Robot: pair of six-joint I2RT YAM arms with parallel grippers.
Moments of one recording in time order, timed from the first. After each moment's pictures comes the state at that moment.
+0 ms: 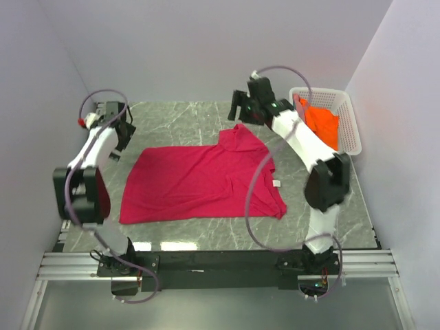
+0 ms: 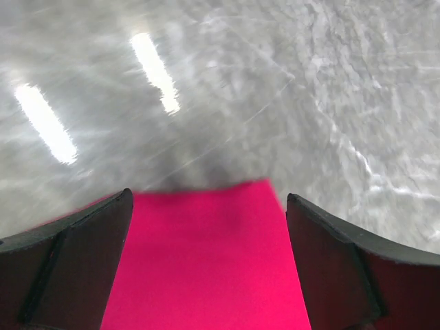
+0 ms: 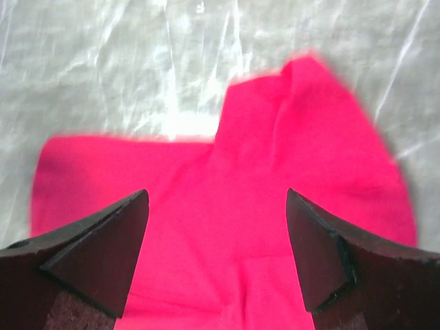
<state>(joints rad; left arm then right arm) 0.04 1.63 1.30 -0.67 -0.46 -1.09 0.42 1.83 1.71 -0.58 0.01 0.50</state>
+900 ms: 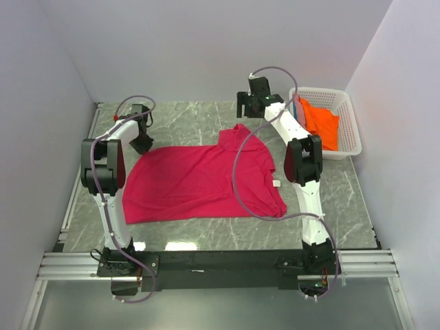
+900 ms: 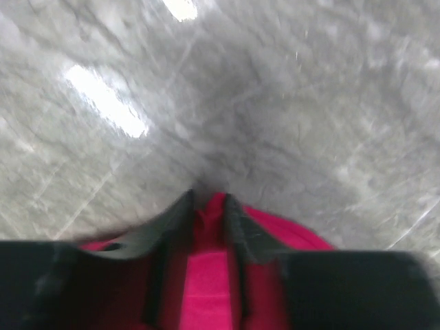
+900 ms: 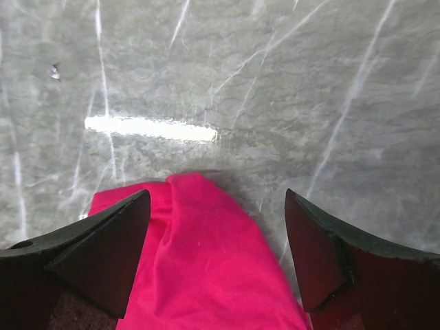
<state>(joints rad) -0.03 2.09 1.56 -0.65 -0.31 -0.83 0.30 2.41 2.24 -0.60 0.05 0.22</state>
